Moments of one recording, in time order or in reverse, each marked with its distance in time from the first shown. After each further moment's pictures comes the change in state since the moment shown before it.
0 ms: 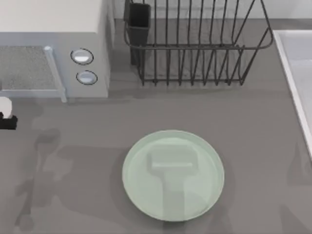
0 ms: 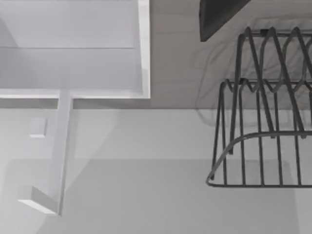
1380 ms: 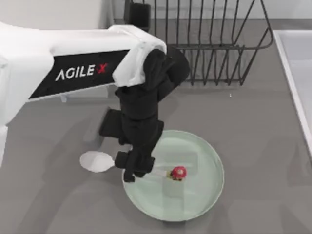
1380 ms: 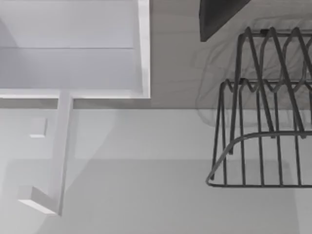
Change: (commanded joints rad) left arm -0.793 0.475 0.384 -0.034 0.060 -2.216; right arm 0.000 0.000 0.000 0.000 0.000 0.000
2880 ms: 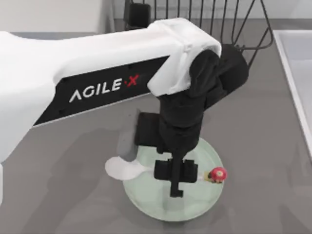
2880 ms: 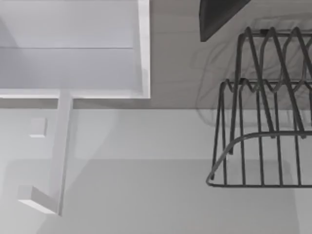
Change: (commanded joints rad) left arm -0.203 -0.055 0.137 -0.118 -0.048 -0.300; right arm 0.000 0.000 0.000 0.000 0.000 0.000
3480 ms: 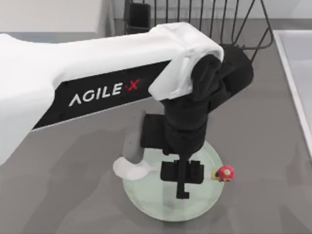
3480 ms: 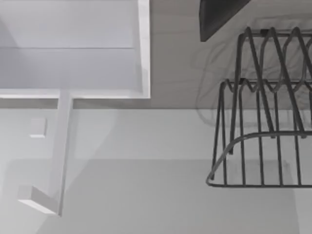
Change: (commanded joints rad) left arm -0.007 -0.002 -0.016 0.067 -0.002 -0.015; right arm 0.000 0.000 0.000 0.000 0.000 0.000
